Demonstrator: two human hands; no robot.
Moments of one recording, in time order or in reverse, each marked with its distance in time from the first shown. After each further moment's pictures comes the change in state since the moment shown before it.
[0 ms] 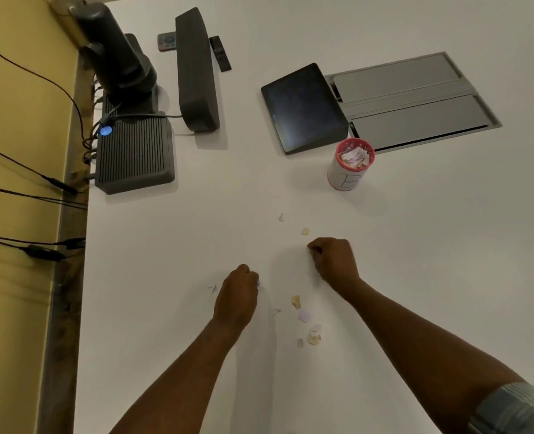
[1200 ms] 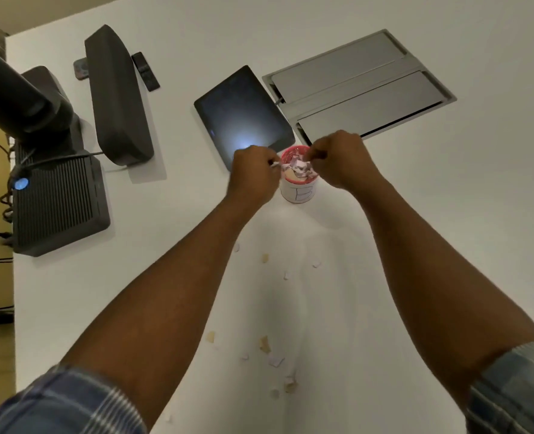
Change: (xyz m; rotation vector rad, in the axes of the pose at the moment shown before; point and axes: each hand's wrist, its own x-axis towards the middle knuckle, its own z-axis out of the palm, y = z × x) left_hand 0.221 0.193 -0.051 -0.149 0.088 0.168; right_hand 0.140 0.019 -0.160 -0.052 0.169 -0.009
